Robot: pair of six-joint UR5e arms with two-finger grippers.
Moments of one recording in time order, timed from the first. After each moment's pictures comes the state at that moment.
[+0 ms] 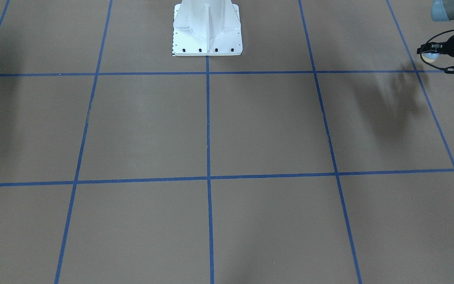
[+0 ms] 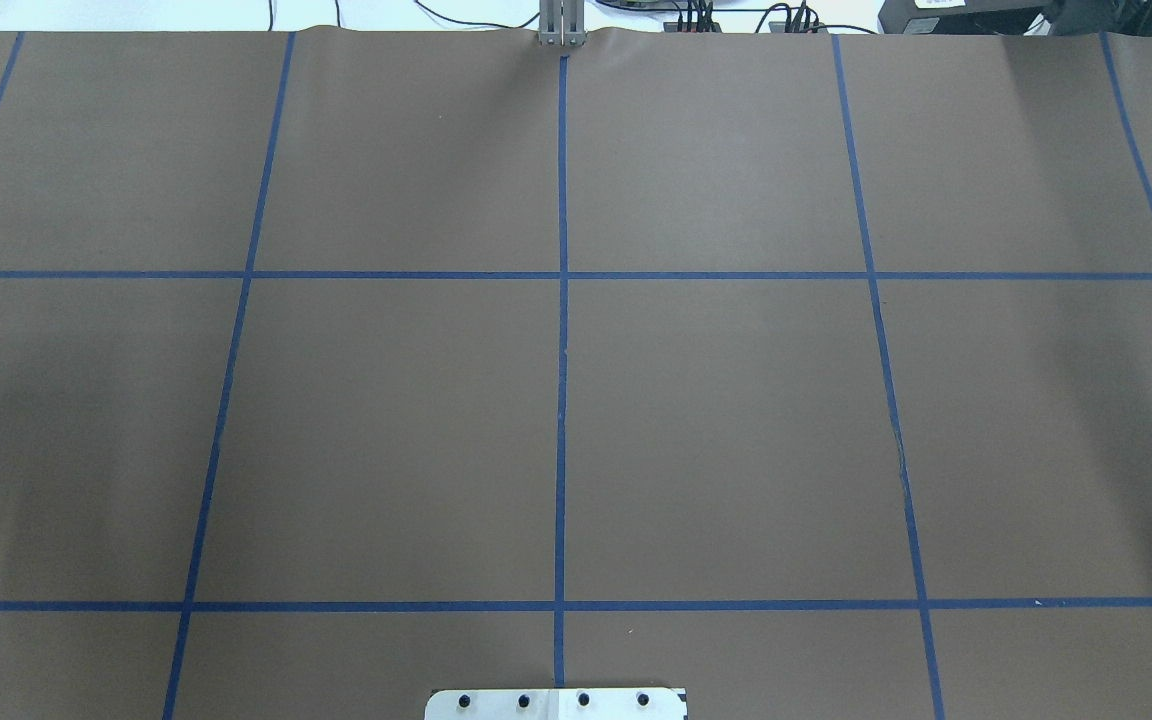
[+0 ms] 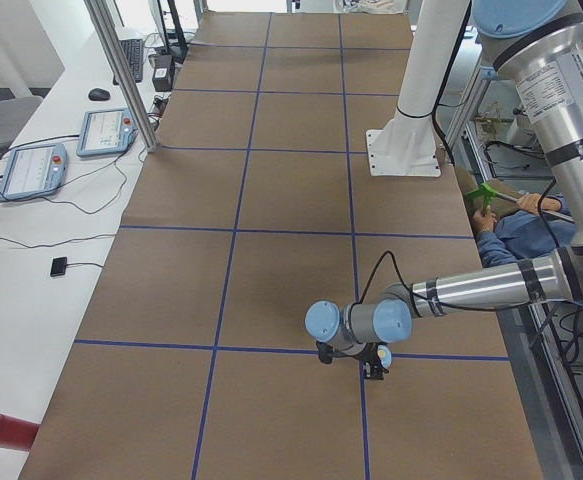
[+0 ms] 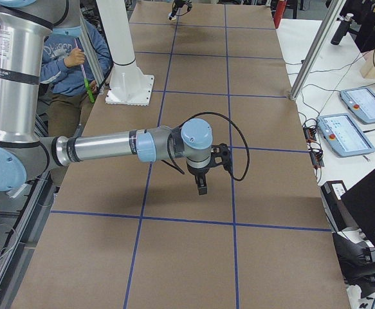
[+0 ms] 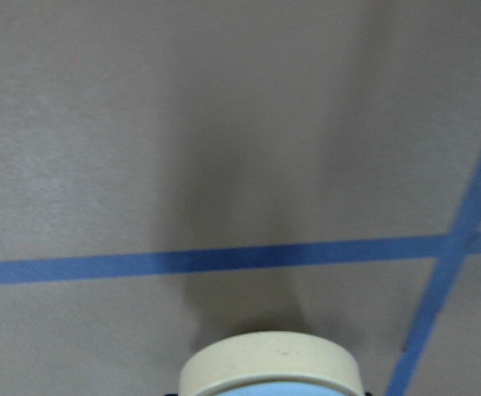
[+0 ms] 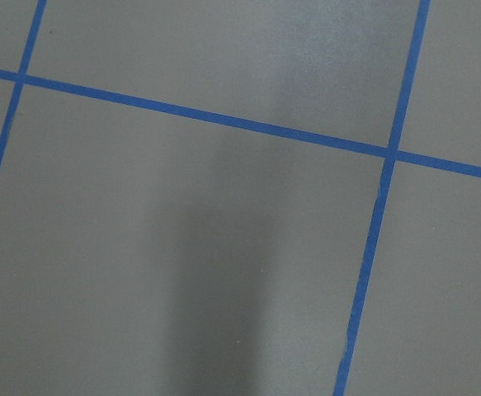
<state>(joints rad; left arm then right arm) -1.07 -1.12 -1.74 -1.56 -2.52 -0.04 1.51 -1.75 1.91 -1.56 2.44 -0.05</state>
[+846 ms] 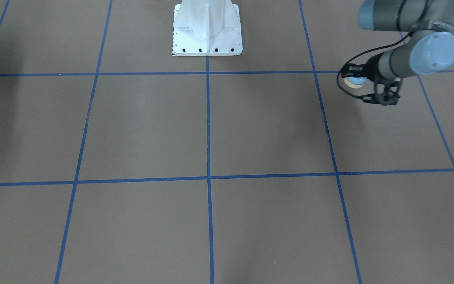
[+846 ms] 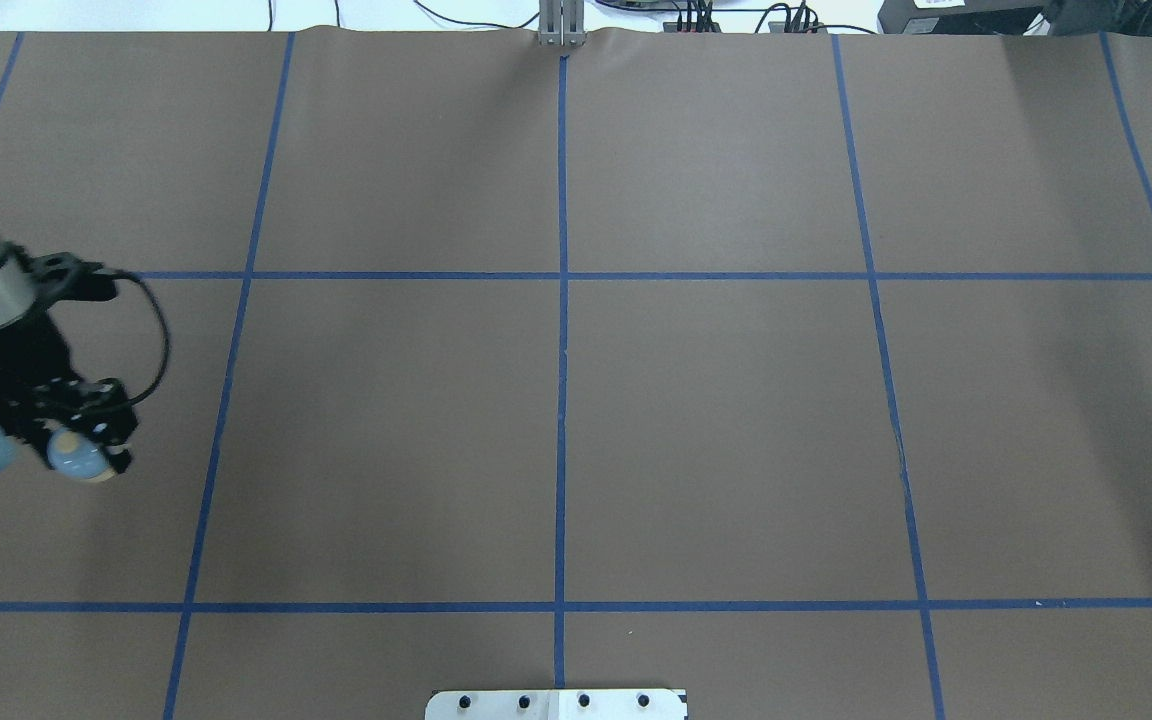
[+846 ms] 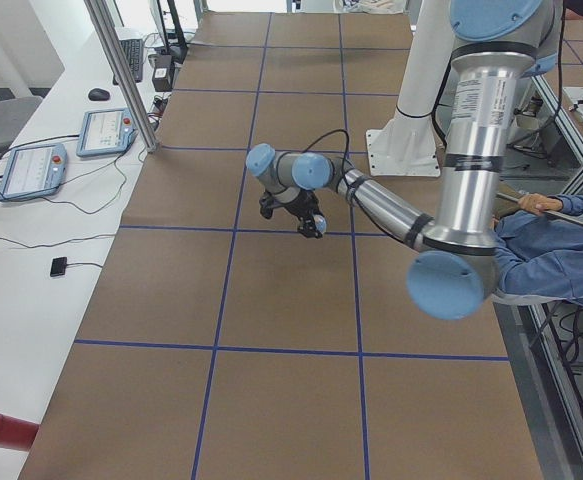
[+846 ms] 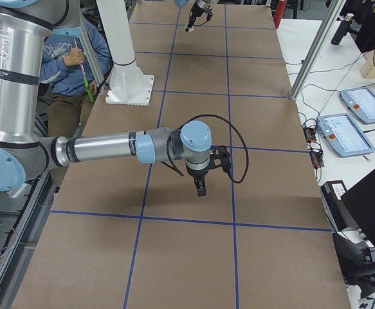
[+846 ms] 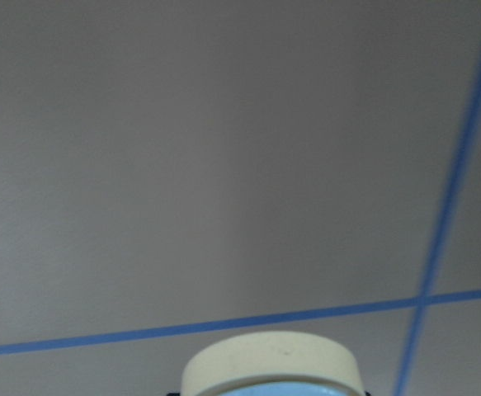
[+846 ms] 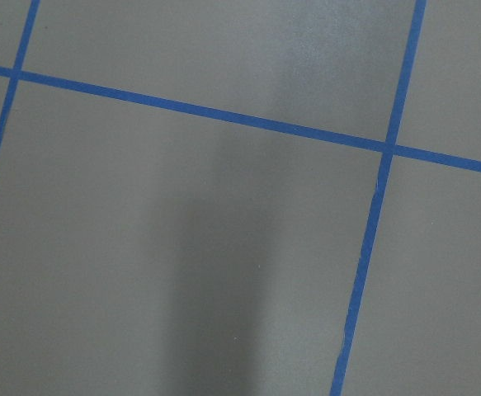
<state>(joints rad) -0.86 -1.87 -1.90 -1.00 -2.51 -0.43 1.51 -1.76 1.90 -1.56 2.44 -0.05</state>
